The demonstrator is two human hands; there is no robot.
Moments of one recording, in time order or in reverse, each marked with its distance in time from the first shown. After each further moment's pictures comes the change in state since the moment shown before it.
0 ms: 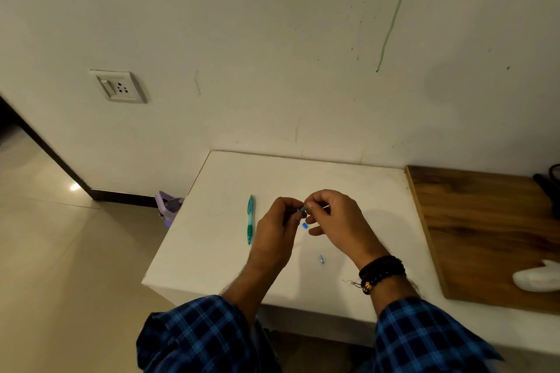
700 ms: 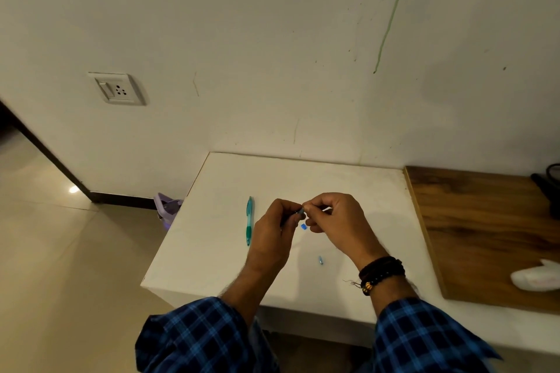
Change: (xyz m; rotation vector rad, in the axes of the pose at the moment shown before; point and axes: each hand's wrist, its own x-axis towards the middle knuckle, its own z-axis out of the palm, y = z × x) left_hand -0.002 -0.001 -0.003 -0.049 0.012 0.016; right_hand -0.002 -0.001 -0.004 0.039 0.037 -0.007
